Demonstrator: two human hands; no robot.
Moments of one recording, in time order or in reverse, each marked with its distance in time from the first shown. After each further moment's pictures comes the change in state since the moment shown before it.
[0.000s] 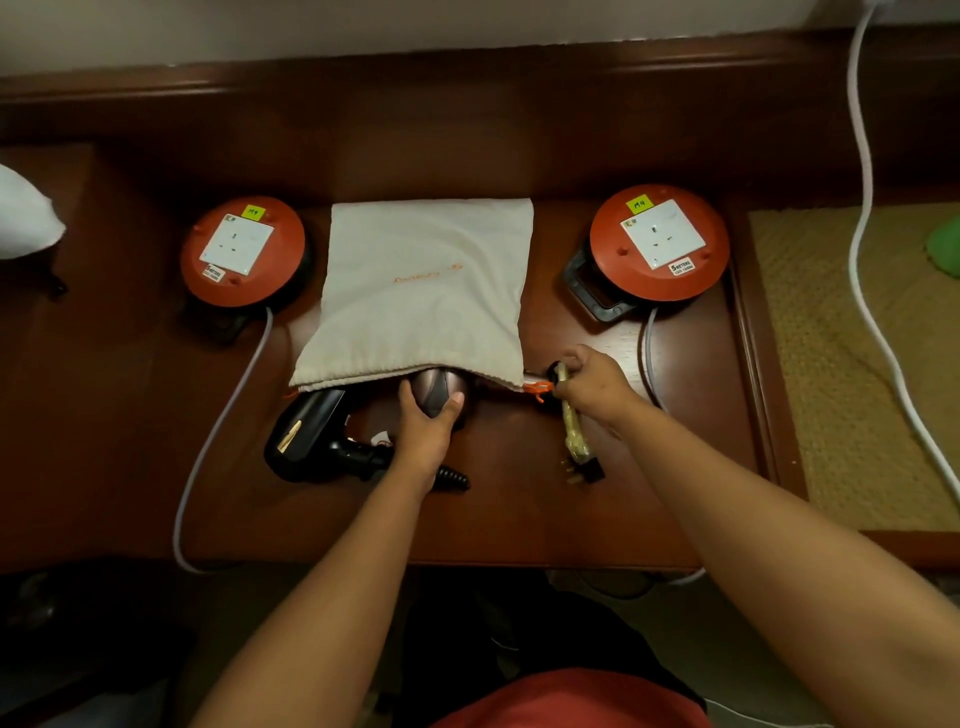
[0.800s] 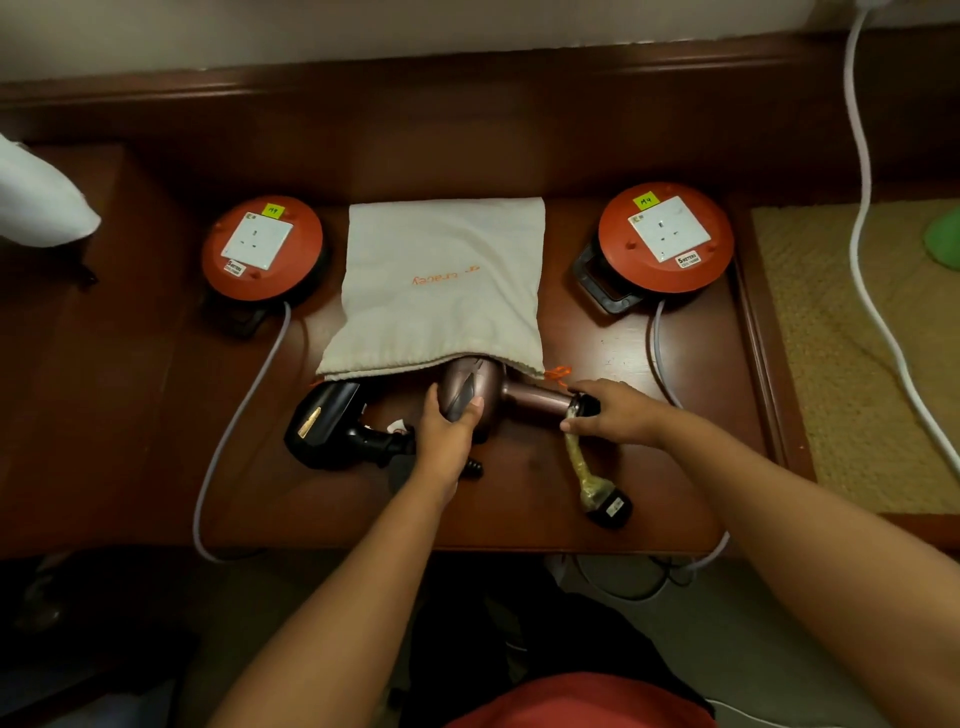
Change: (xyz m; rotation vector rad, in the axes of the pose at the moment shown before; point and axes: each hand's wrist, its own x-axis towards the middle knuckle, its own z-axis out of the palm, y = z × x) left_hand -0.032 -0.004 0.001 -0.041 0.000 0.010; right_hand -0.040 0.016 -0.018 -0.549 -0.321 -0.183
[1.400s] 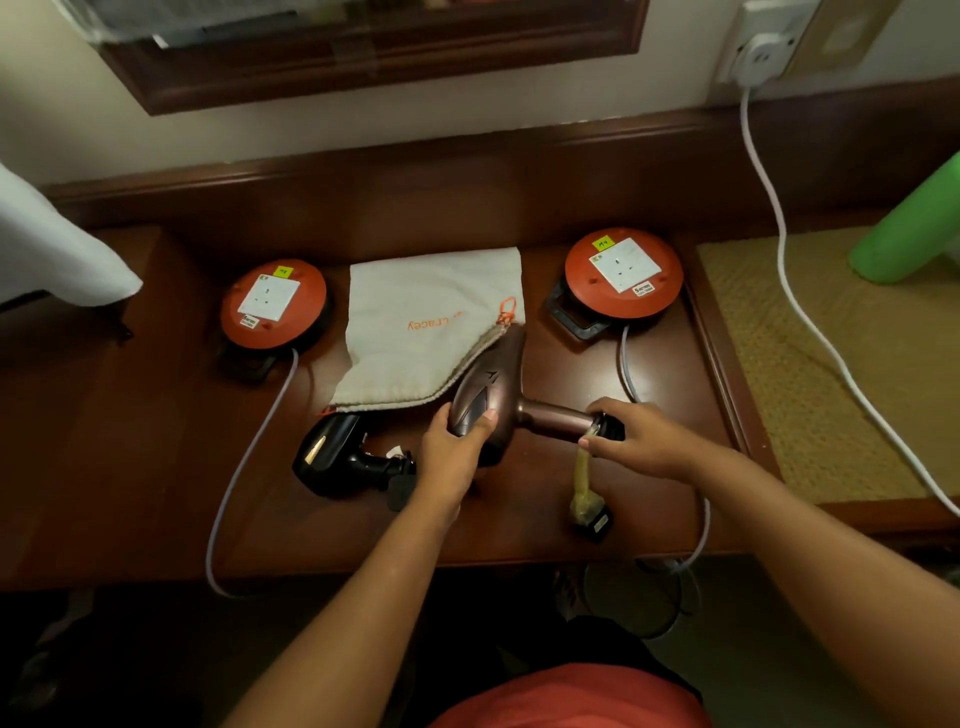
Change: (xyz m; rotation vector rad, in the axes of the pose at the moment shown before) left_hand -0.068 0.041 0.002 0.029 -0.063 0.126; right_hand -0.094 0.001 -0.016 -0.011 0.246 -0.153
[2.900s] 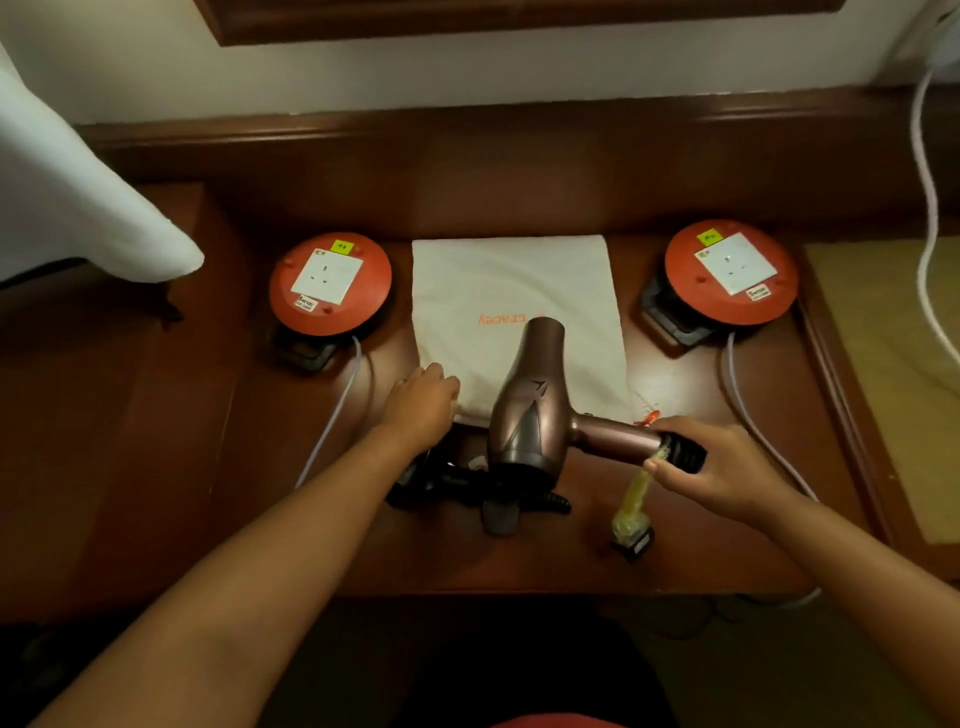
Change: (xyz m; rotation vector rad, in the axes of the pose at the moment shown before) left_hand 0.165 -0.003 -0.153 1.340 -0.165 0.605; right_hand 0.039 -0.059 0.053 0.030 0.223 -0.087
